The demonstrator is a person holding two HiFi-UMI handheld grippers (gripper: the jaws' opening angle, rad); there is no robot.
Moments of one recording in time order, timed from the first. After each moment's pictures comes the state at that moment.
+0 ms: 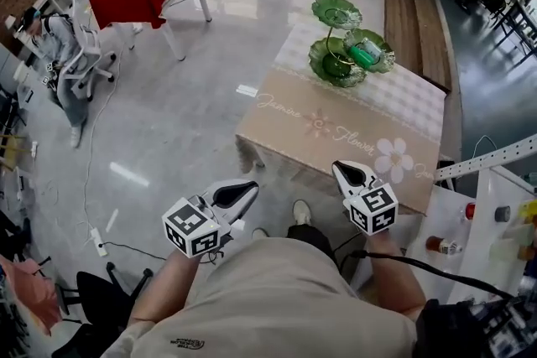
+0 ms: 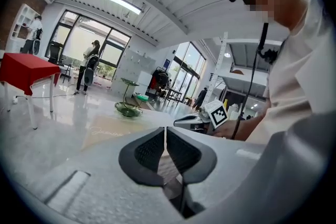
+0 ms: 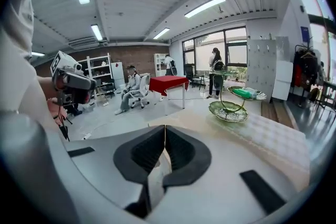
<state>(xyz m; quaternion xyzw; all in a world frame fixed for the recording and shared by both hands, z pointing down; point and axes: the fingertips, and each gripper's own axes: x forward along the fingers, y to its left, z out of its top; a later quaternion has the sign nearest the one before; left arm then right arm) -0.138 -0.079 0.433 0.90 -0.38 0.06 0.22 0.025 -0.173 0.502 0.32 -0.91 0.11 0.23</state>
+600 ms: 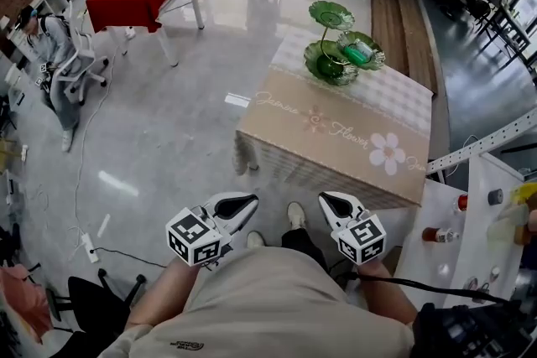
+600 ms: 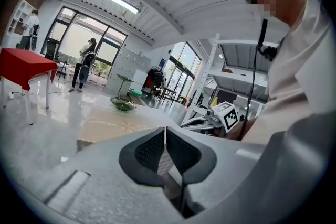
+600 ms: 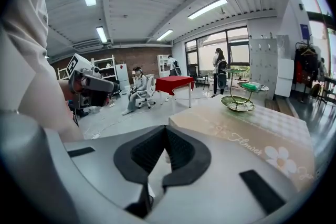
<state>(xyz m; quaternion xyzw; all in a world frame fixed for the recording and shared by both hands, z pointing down) -0.143 -0.008 0.449 0.91 -0.35 0.06 0.22 0.000 -0.049 0.506 0.31 -0.92 0.12 0.21</state>
